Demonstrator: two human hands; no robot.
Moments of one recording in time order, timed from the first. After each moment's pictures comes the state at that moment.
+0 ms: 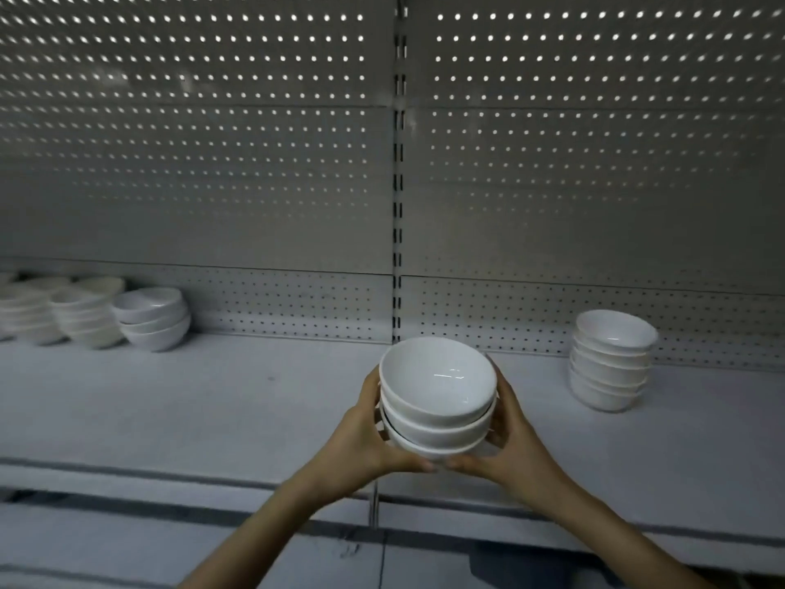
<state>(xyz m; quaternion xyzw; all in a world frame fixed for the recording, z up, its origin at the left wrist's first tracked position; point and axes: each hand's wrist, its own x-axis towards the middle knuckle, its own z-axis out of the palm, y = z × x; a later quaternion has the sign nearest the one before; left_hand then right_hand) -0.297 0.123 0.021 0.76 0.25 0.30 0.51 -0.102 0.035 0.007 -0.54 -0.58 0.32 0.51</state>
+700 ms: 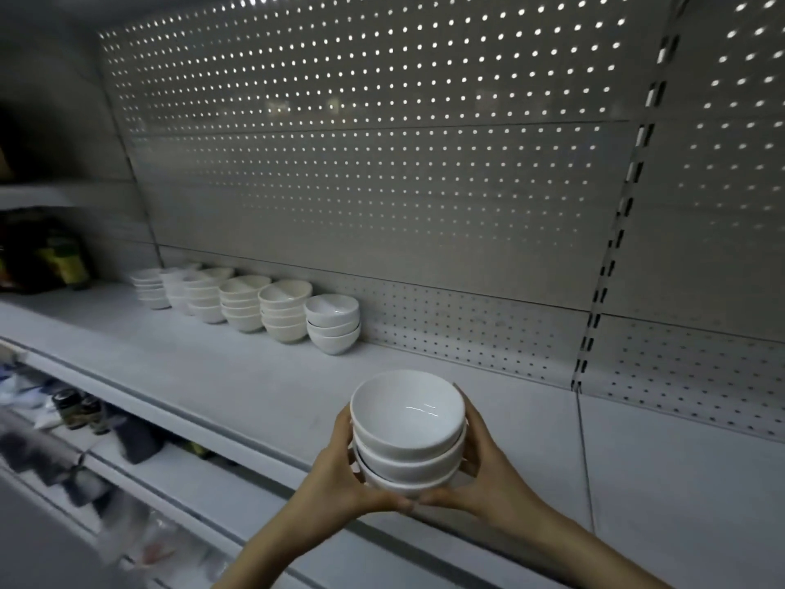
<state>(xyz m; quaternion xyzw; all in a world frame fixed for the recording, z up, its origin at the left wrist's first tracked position) -0.528 0.198 0.001 0.67 0.42 0.38 0.47 -0.315 0.186 -0.004 -0.43 -0.65 0.45 0.43</state>
